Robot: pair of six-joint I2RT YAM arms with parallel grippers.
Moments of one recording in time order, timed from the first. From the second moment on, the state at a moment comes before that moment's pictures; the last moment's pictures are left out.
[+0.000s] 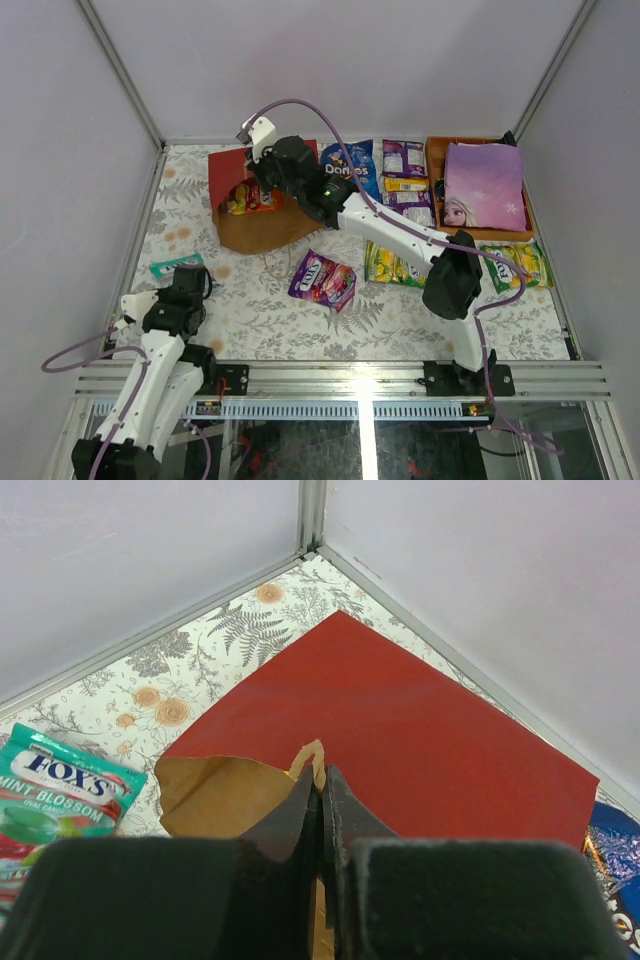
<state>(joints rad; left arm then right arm) -0.13 0.58 0.40 -0.84 -0.73 -1.71 0.93 2.05 1.98 -0.11 0.11 -0.09</state>
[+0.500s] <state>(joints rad) 0.23 0.92 0.41 -0.45 -0.51 -1.59 0.93 2.05 1.98 -0.12 0.10 -0.07</state>
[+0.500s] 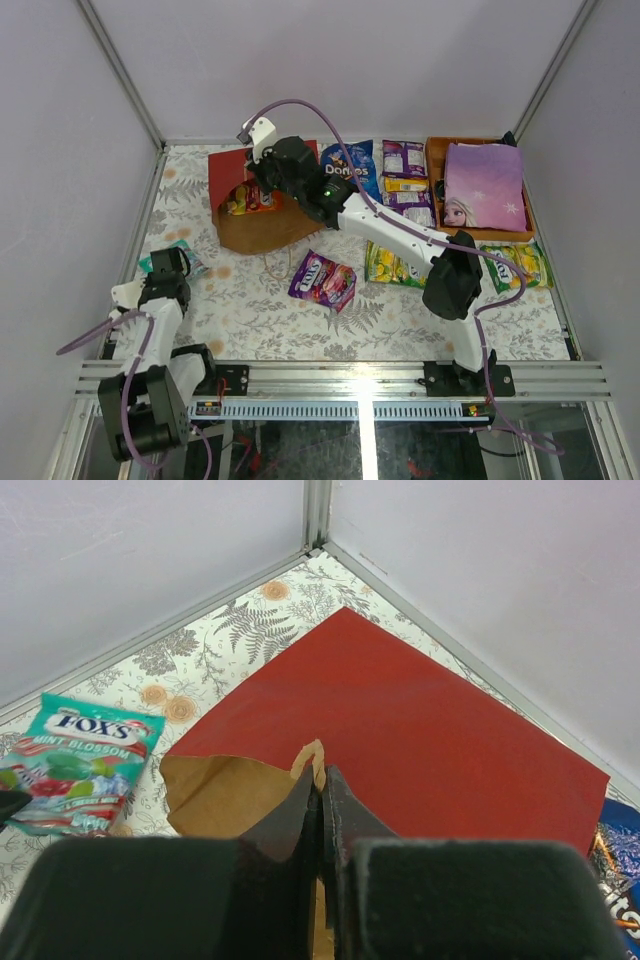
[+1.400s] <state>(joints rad) 0.44 1.97 1.17 0.04 0.13 -0.86 0.93 2.05 1.98 -0.14 0.06 -0.05</state>
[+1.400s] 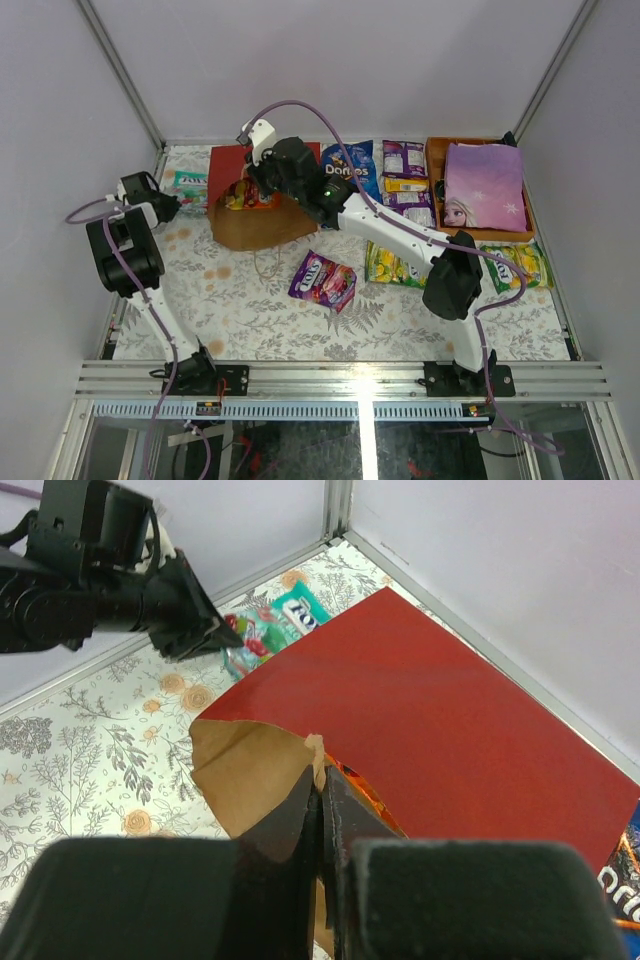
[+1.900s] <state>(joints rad) 0.46 2.25 1.75 -0.18 0.18 -0.82 0.91 2.14 2.10 -0.15 0.07 -0.05</state>
